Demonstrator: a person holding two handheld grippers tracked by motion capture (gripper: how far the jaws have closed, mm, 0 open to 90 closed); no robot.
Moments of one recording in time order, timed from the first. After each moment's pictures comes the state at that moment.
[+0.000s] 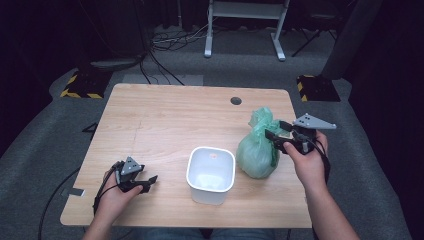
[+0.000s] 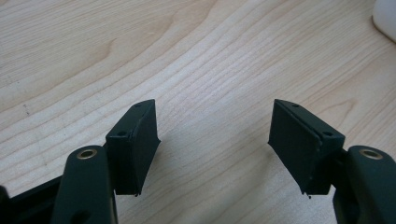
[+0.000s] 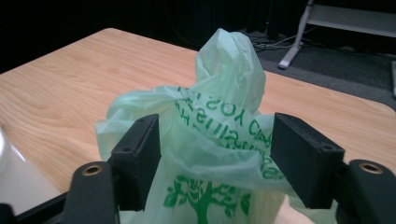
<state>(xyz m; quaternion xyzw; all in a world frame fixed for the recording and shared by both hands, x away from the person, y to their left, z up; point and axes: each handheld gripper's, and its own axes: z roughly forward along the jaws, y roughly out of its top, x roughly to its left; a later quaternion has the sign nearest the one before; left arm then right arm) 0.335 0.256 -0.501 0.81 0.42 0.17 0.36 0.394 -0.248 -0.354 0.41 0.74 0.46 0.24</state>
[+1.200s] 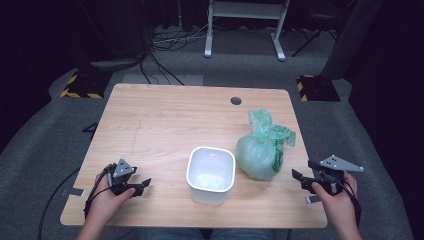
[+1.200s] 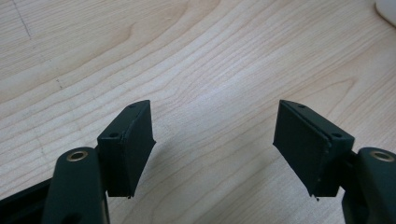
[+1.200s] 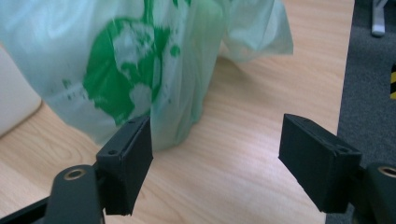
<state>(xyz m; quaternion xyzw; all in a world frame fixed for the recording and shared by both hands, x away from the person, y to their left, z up) 0.324 0.273 -0.495 0.81 0.43 0.17 0.36 0.324 -0.332 -0.430 0.46 0.76 0.40 0.22</state>
